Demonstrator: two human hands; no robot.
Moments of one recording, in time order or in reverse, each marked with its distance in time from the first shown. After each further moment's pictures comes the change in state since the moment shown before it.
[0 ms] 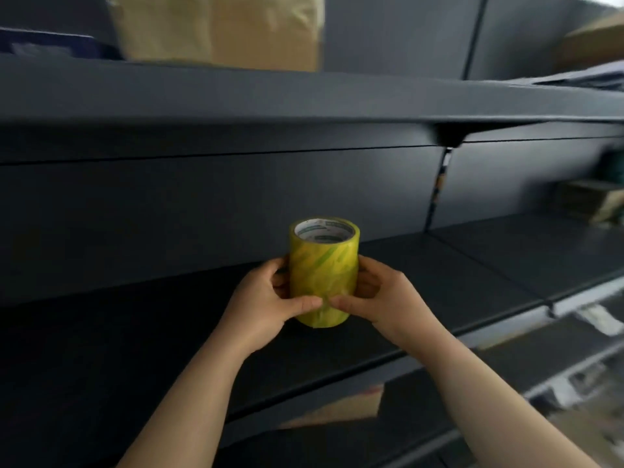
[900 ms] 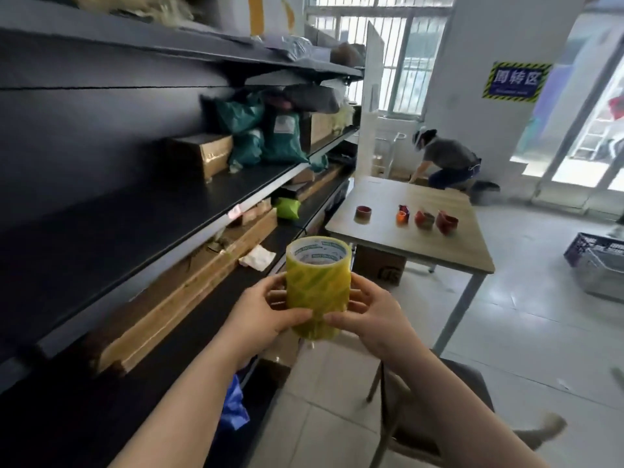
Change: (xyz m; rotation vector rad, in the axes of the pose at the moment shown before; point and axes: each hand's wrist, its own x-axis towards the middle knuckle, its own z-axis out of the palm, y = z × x) left_hand 0.034 0.139 0.640 -0.242 -0.899 -0.041; right_hand -0.292 0.204 -0.499 0.030 0.805 0.411
